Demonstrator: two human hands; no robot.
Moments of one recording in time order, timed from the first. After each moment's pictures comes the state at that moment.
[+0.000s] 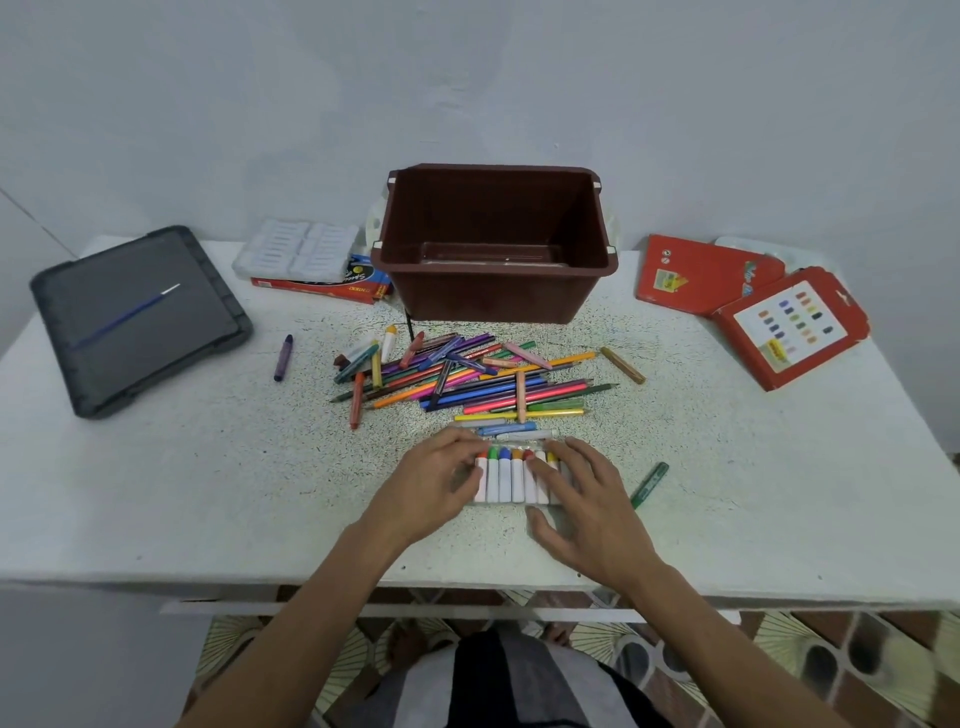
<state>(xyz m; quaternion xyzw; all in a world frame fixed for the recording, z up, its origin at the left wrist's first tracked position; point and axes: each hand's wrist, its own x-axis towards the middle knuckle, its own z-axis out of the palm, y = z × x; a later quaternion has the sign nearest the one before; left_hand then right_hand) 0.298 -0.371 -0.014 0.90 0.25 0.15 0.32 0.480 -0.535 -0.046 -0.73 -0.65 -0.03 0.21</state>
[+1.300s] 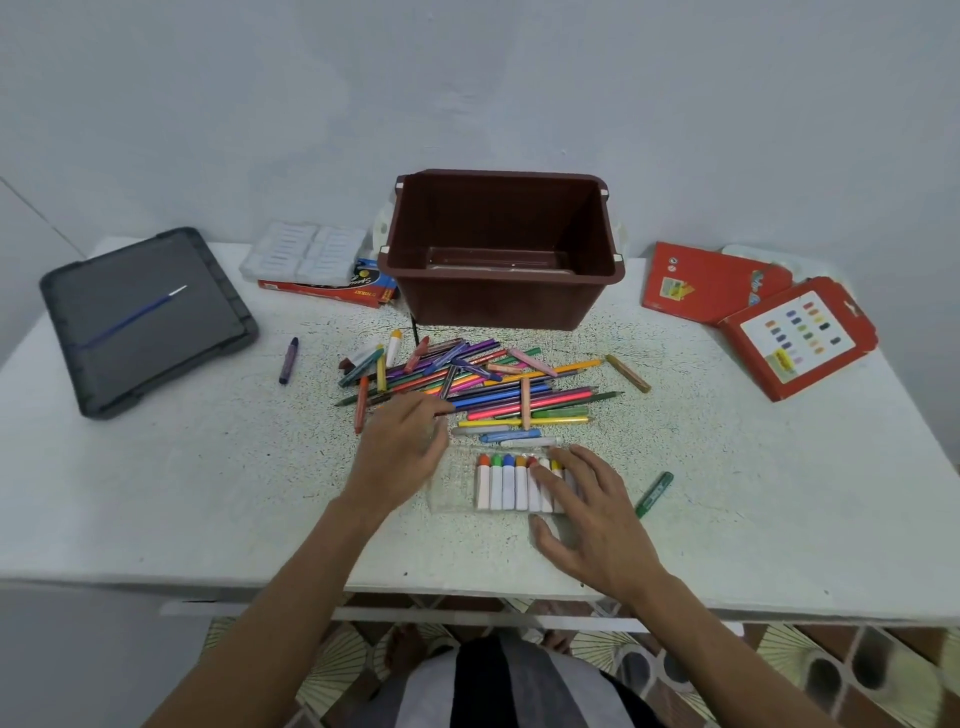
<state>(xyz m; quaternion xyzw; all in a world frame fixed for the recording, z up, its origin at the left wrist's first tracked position) 0.296 -0.328 -0.020 0.91 0.29 0.27 0.15 0.481 -0.535 -0.046 -0.73 -0.65 -0.02 0.20</state>
